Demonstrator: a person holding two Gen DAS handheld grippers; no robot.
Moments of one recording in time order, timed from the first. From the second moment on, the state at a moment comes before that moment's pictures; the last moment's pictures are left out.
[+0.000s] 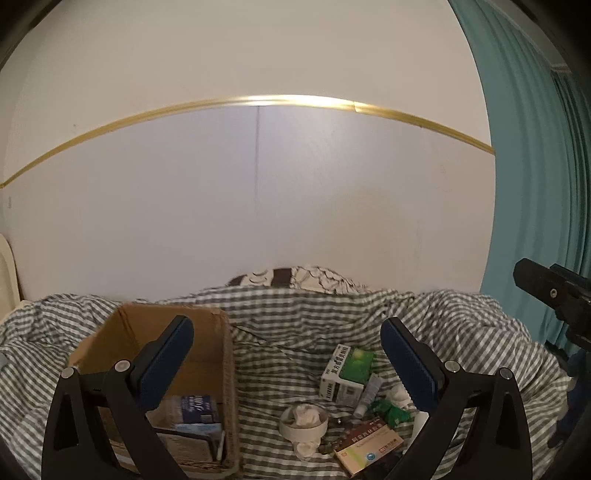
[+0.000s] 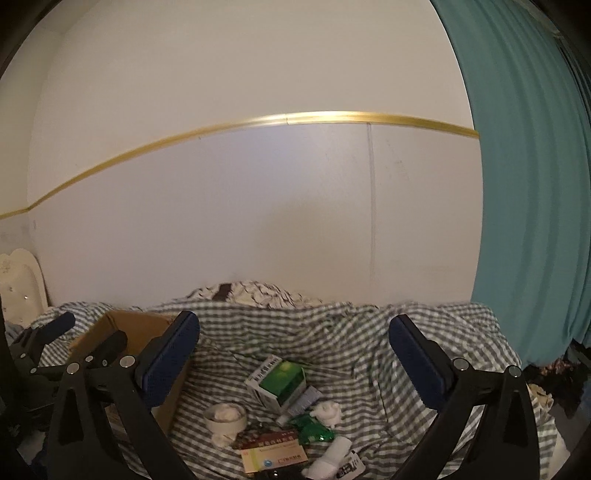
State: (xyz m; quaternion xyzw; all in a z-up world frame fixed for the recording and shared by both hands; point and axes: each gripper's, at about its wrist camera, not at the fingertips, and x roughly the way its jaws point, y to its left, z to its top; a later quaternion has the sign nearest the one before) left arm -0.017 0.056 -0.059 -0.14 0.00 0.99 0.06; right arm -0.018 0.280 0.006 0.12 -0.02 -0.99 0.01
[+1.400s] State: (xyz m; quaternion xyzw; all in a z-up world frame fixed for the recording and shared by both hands) left arm -0.133 0.106 -0.254 -0.36 0.05 0.93 0.07; right arm -0.150 0.317 -0.166 0.32 -0.06 -0.95 -0.02
